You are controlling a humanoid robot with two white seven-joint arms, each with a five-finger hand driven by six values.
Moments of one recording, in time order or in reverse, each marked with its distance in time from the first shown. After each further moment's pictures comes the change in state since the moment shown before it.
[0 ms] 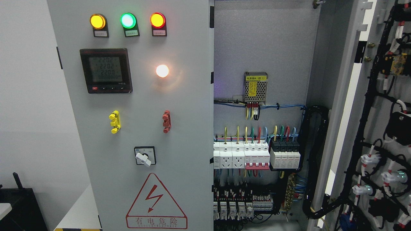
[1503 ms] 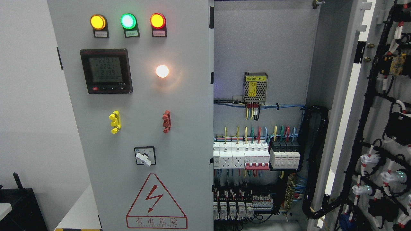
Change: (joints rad) left arm -0.076 -0.217 0.232 0.224 -0.215 0.119 0.097; right arm 0.596 -0.257 0.115 -1.060 -0.005 -0.007 -0.001
